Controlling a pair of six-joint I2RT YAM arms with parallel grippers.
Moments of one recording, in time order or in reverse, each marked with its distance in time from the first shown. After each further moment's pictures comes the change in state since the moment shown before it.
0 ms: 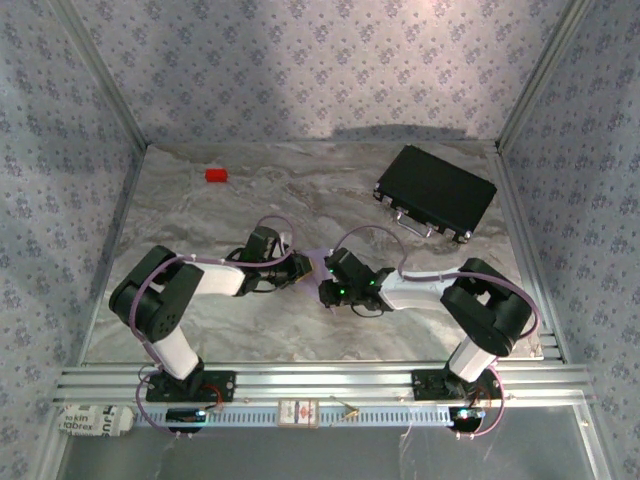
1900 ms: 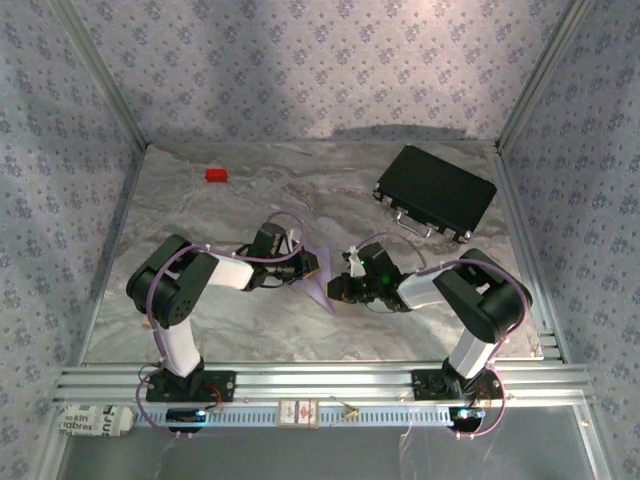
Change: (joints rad) left arm -0.007 0.124 0.069 0.084 0.060 0.031; right arm -0.213 0.063 -0.192 0.439 -0.456 0.124
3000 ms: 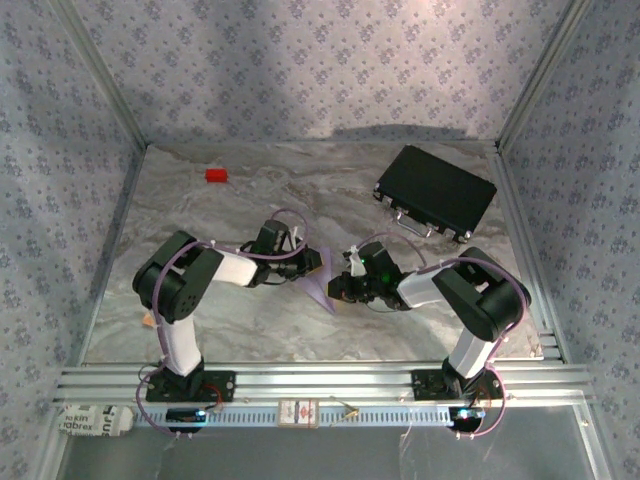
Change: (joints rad) left arm 0.000 0.047 0.051 -0.002 0.013 0.040; right arm -0.012 0.011 0.007 -0.006 -0.023 0.023
